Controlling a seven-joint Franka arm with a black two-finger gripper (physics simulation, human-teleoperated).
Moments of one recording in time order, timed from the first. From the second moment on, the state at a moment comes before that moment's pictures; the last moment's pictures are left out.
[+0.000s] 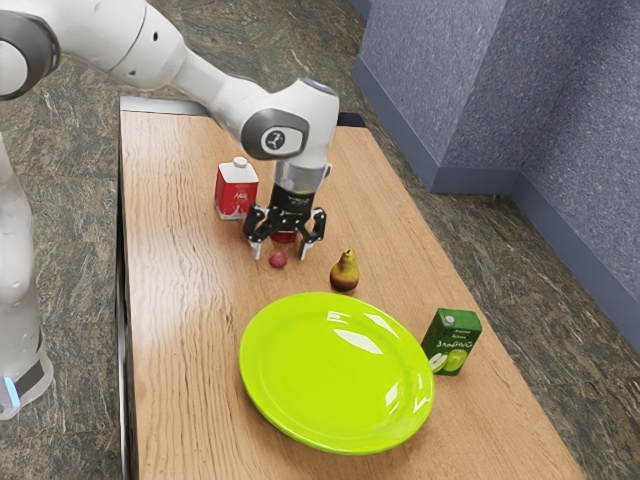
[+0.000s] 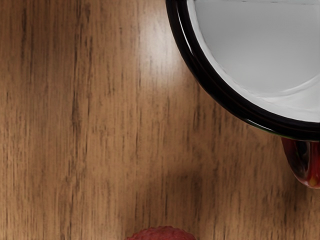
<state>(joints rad) 0.11 -0.16 0.01 -2.29 -0.17 2.04 -1.44</state>
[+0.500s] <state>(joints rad) 0.11 -0.13 0.01 -2.28 -0.18 2.06 -1.51</state>
